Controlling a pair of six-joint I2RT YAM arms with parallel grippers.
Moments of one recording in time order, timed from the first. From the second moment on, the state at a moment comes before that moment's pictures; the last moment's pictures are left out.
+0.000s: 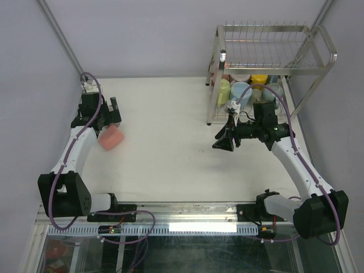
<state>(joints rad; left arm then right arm) 0.01 1.28 1.00 -0.41 -0.18 -0.14 0.25 1.14 0.98 -0.64 -1.04 -0.38</state>
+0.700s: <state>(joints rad) 0.18 1.76 1.31 -0.38 0.06 -0.09 0.25 1.09 0.96 -0.63 -1.04 -0.38</state>
